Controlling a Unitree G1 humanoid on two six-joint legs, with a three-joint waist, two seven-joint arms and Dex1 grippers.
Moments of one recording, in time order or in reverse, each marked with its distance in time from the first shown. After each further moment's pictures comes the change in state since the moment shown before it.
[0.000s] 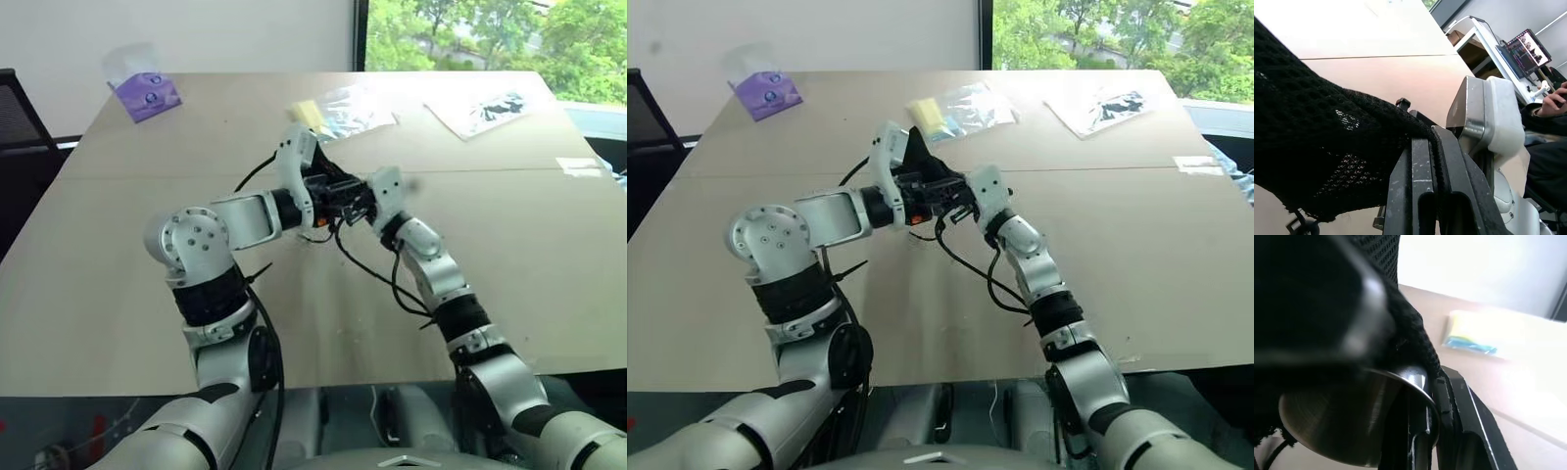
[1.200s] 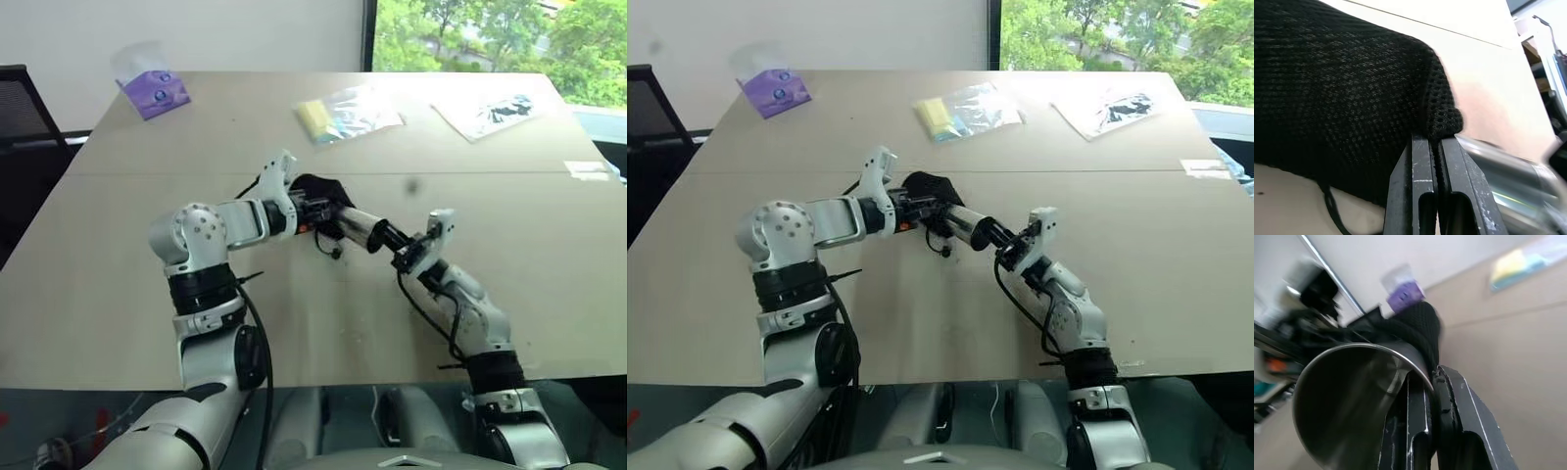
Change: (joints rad) left arm 0.018 0.070 0.003 0.236 0.127 -0.039 -0.012; right arm 0.328 -0.080 -0.124 -0.291 0.421 0.313 0.305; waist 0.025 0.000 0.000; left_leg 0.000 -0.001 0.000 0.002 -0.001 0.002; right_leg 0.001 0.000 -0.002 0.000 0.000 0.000
